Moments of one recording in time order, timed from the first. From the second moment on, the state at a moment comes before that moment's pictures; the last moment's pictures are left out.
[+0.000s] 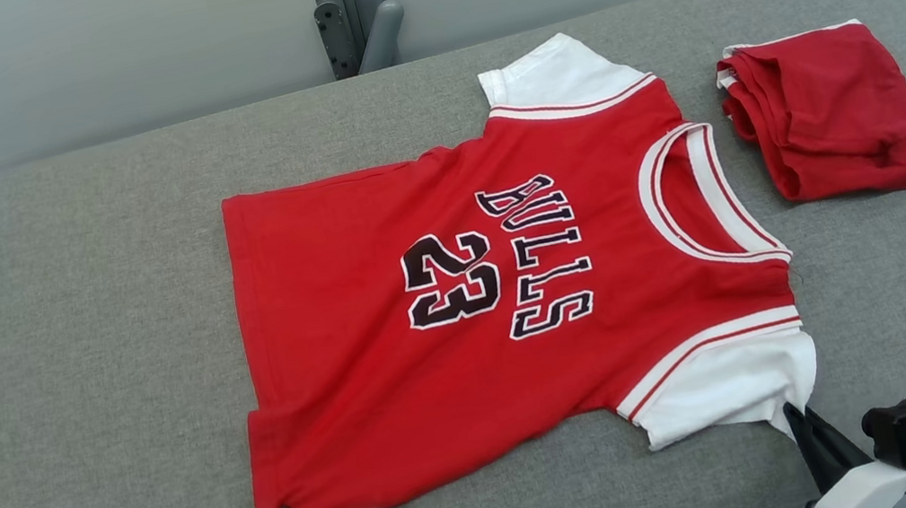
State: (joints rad) left arm -0.01 0.05 -0.14 0.54 -0.38 -0.11 -0.26; right arm -0.04 -0.14 0.11 0.57 0.23 0.13 -0.26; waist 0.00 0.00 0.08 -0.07
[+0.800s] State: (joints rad) left arm 0.07 0.05 -0.07 0.55 -0.36 -0.11 -0.26; right arm 0.11 -0.31 0.30 0.46 0.40 0.13 -0.26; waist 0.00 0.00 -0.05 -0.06
